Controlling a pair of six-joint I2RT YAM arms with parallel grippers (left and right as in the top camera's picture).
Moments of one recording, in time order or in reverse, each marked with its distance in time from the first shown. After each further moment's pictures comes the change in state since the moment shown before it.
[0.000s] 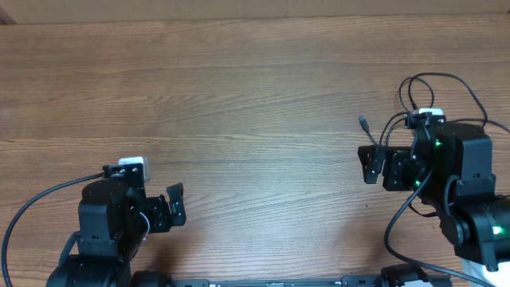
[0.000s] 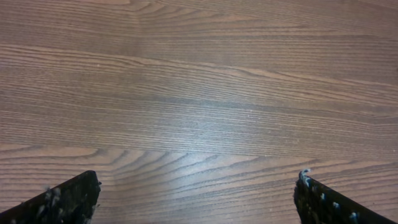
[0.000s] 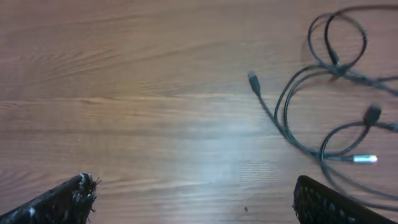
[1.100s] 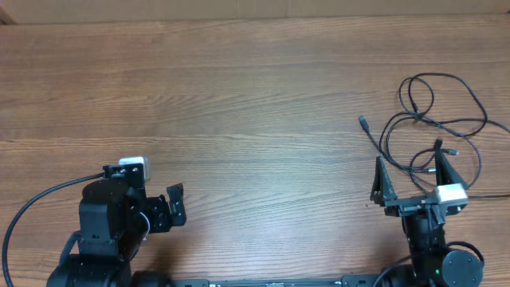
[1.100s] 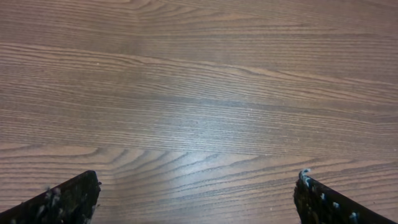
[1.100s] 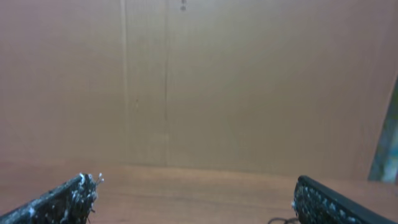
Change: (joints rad) left arm 0.000 0.001 -0.003 -0.002 0.000 0.000; right arm -0.014 -0.892 -0.888 1.014 0.101 -0.187
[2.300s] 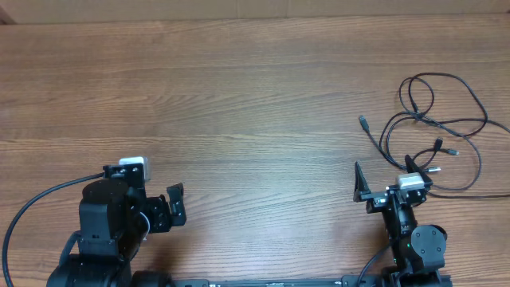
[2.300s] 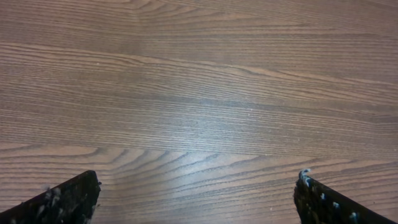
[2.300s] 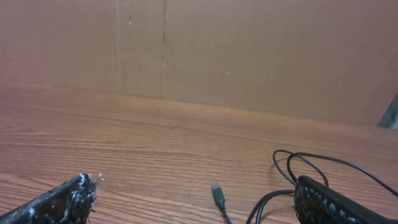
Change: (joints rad) left arm 0.000 0.000 0.000 0.001 0.000 0.000; right arm 0.000 -0.001 -0.270 0.044 -0.005 -0.070
